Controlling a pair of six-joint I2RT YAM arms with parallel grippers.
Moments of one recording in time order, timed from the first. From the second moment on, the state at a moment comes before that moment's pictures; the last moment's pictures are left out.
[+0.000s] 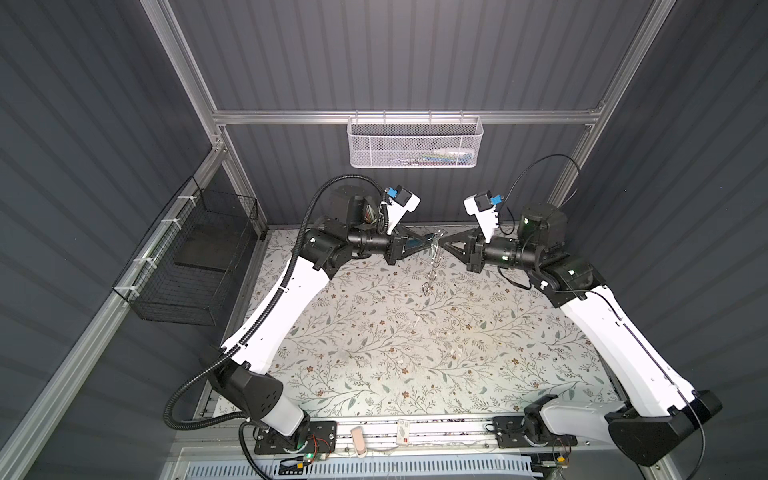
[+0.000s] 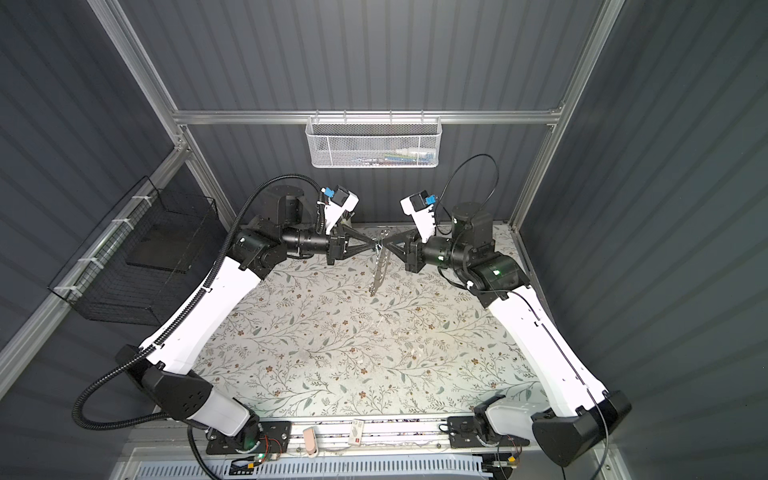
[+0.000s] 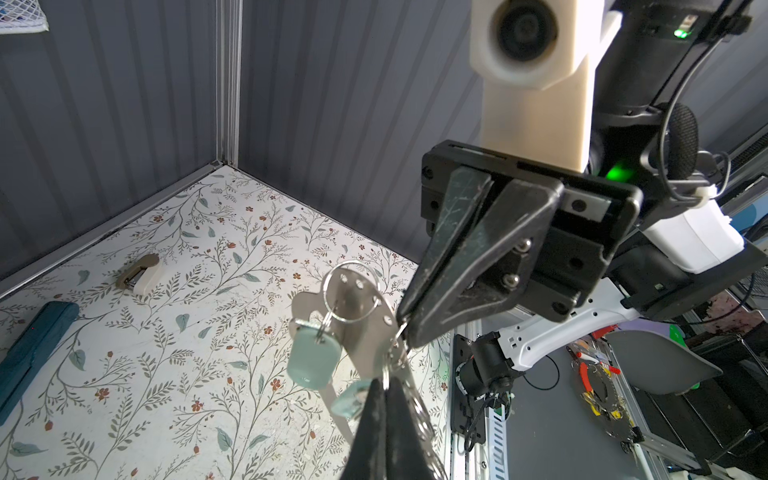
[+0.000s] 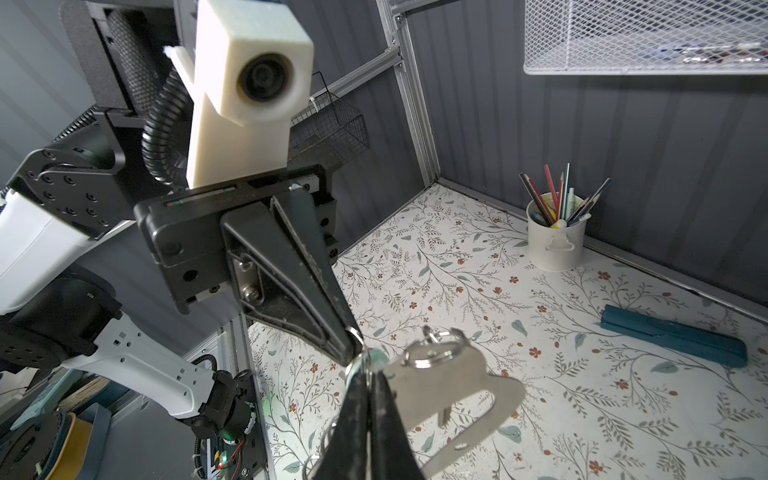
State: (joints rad) left arm -0.58 1.57 1.79 -0.62 0.86 -0.07; right arm 0.45 1.26 1.48 -0.48 -0.66 0.18
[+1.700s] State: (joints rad) left arm -0.58 1.57 1.79 -0.61 0.87 -0.07; right arm 0.45 1.25 1.47 -0.48 -0.65 0.18
